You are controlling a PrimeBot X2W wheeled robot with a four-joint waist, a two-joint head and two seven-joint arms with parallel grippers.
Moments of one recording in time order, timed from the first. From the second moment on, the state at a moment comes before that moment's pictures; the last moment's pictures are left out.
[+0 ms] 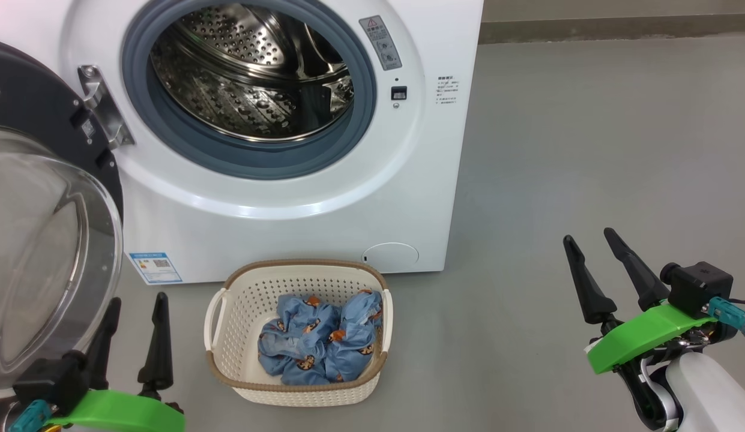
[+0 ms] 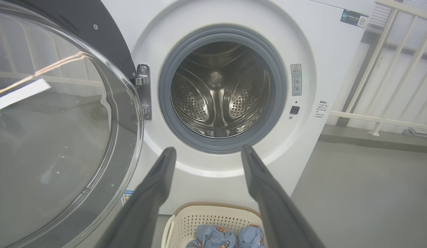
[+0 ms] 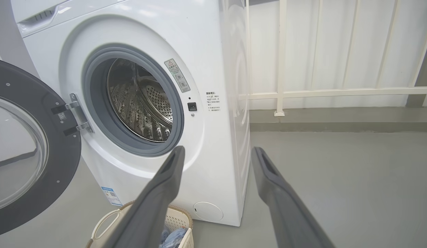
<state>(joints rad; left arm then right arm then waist) -0.14 0.37 -0.28 0.22 -0.64 0.12 -0.25 -0.27 -0.28 0.27 0.39 0.53 0.12 -0.25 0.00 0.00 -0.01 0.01</state>
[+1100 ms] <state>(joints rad) -0.14 0.38 -0.29 0.22 -0.64 0.13 -0.25 -0.26 -0.27 0.26 0.38 0.53 0.12 -0.25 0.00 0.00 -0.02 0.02</state>
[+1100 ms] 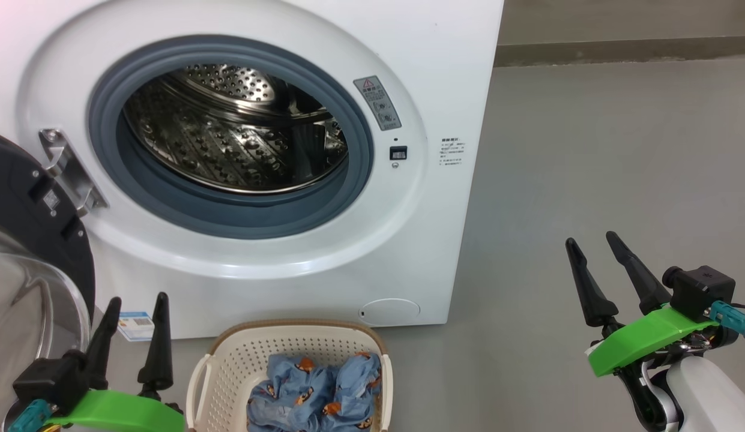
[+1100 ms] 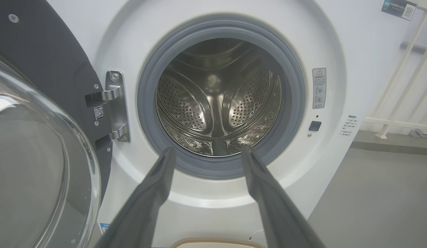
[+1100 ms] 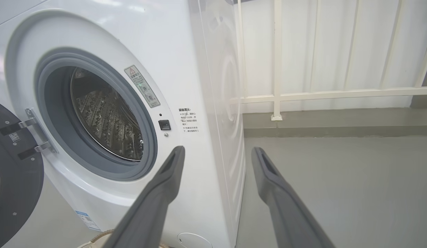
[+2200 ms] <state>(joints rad) -0.14 0.37 -0.29 0.23 -0.64 0.13 -0.25 -0.26 -0.27 0.26 0.38 0.53 0.12 -0.25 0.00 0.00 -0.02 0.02</state>
